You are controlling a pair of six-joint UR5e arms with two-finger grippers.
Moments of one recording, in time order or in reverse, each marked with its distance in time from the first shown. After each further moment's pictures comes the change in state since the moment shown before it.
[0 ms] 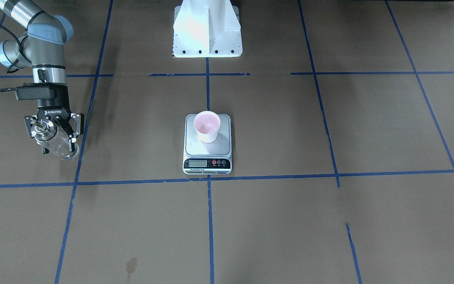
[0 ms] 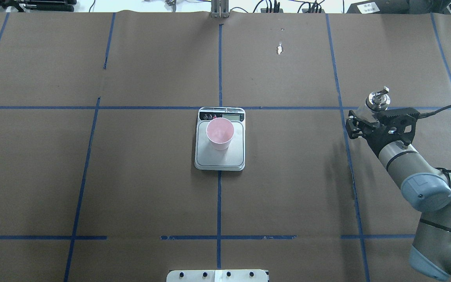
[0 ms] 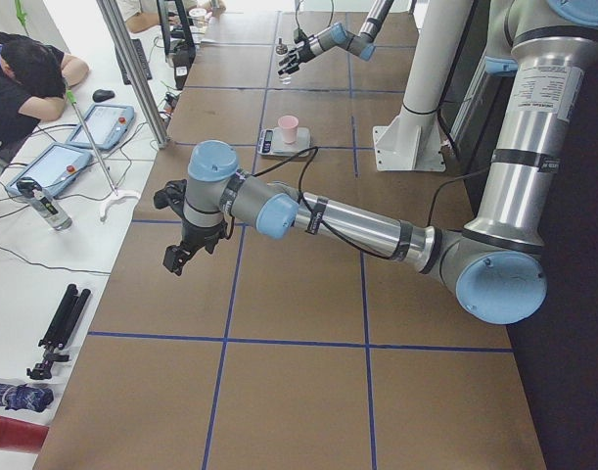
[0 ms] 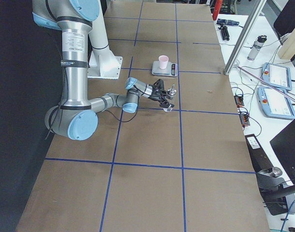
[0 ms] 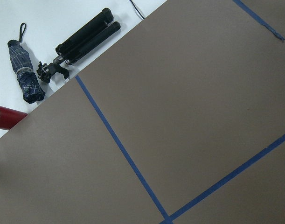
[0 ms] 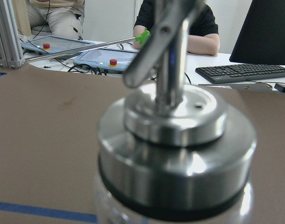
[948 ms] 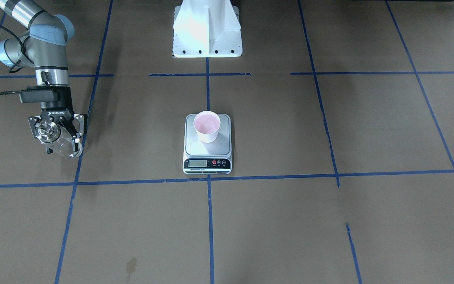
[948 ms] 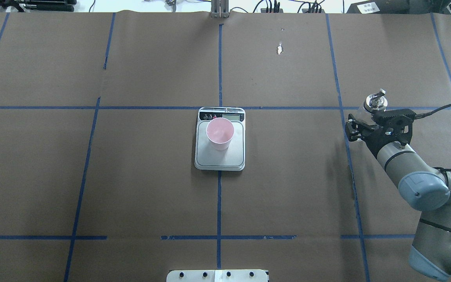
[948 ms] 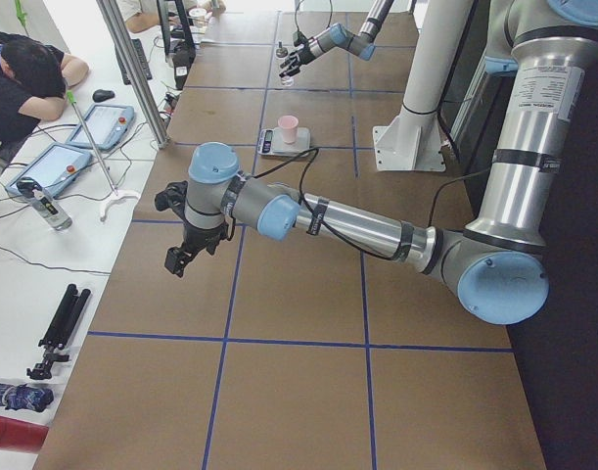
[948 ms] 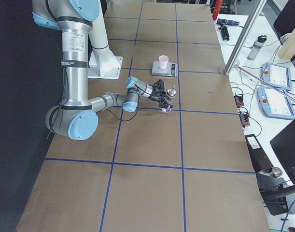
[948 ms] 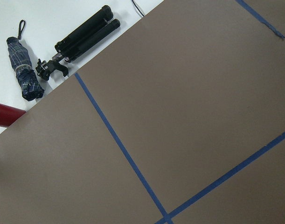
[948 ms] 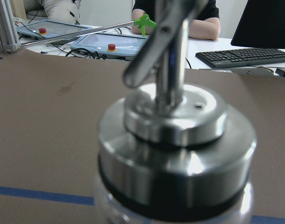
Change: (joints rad) left arm 0.000 0.006 0.000 0.000 -0.002 -0.002; right arm -0.003 0.009 0.012 -0.040 0.036 0.052
